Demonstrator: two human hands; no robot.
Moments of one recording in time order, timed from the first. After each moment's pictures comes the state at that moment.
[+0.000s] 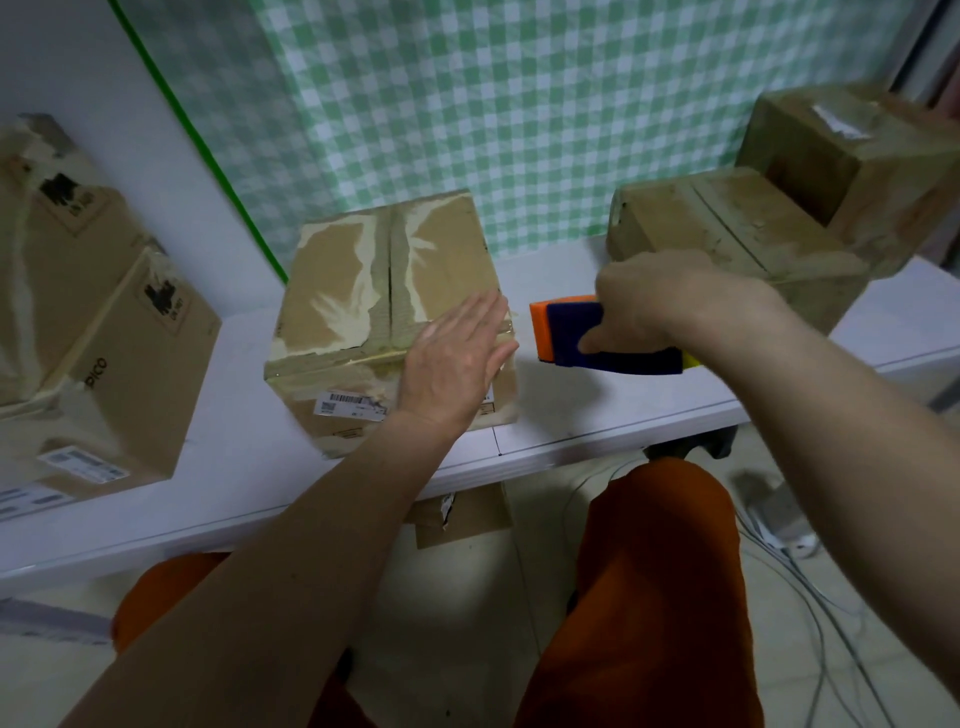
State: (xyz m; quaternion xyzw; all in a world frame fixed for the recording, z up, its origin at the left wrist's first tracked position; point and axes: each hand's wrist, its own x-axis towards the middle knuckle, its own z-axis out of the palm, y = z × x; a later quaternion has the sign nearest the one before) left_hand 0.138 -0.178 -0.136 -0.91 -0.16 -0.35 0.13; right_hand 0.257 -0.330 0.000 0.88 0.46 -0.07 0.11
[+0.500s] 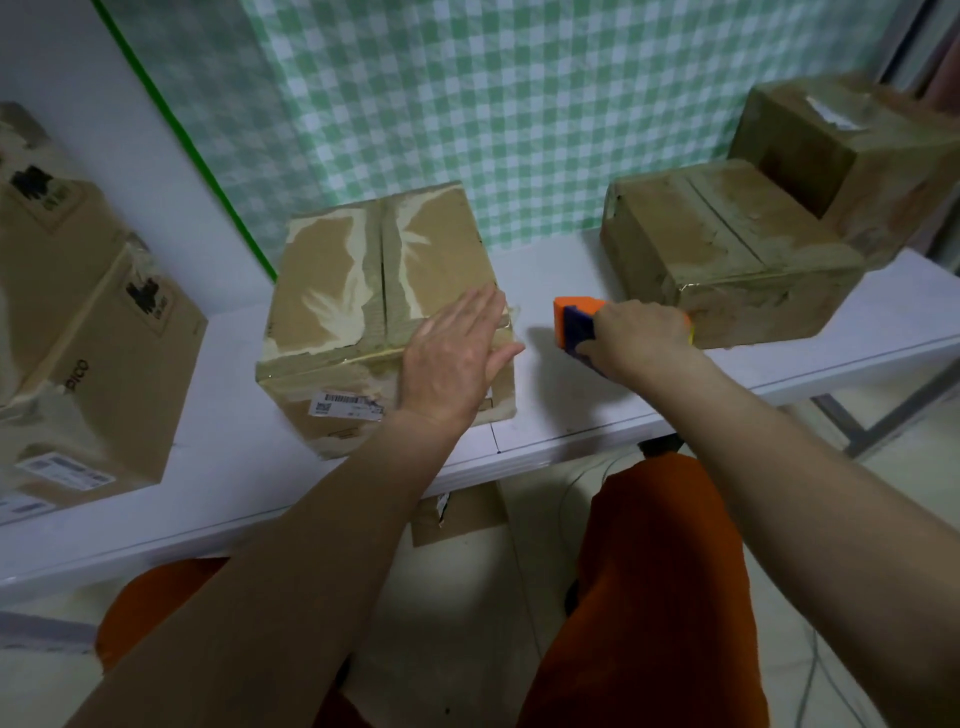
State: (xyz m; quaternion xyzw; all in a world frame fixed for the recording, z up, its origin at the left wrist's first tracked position) left_hand 0.142 -0.180 -0.134 -0.91 -0.17 -0.35 0.11; right_hand 0.277 -0.313 -0.084 0.93 0.38 -0.03 0.02
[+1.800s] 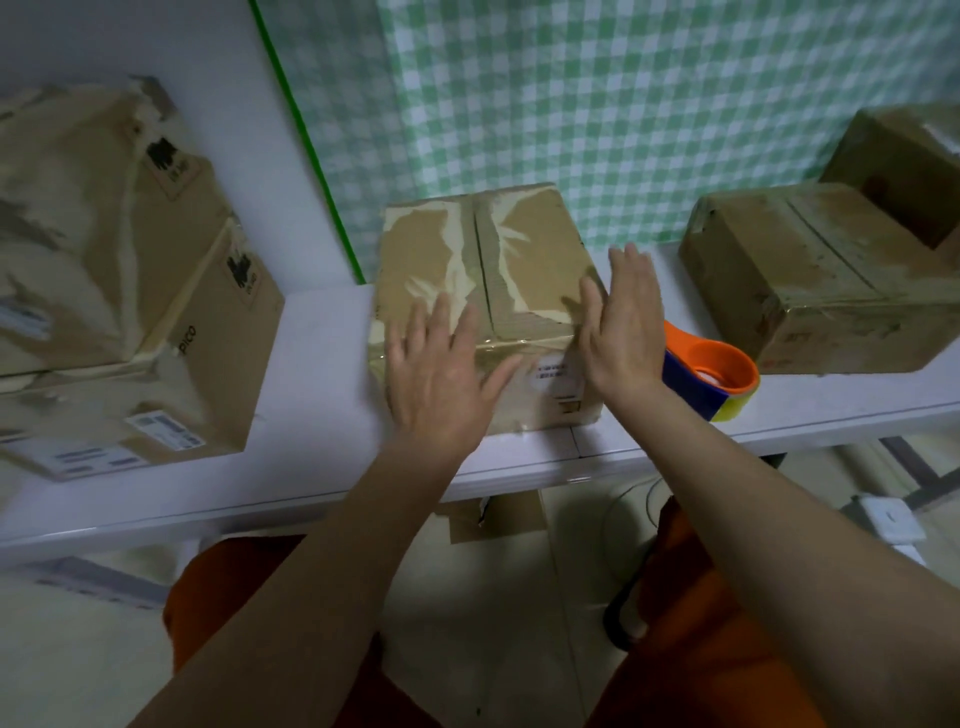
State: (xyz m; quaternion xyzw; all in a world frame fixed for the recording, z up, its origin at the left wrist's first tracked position) left_hand 0.050 -0.149 -0.119 -0.90 -0.37 -0.21 0.08; right_hand 0.208 -0.229 -0.112 0.83 0.39 0.08 -0.40
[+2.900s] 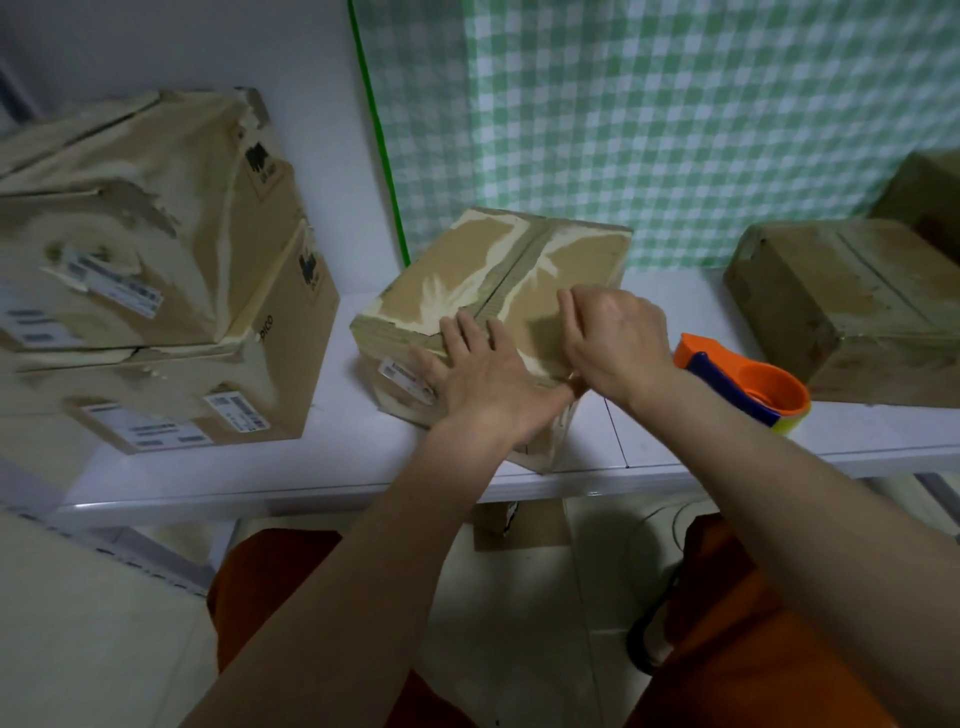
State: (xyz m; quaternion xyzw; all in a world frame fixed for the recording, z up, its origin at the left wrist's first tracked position) left_hand 0.033 -0.153 -0.082 -0.88 -0.47 0.01 -0.07; right_hand 0.139 -0.212 -0.057 0.81 0.51 0.13 -0.26
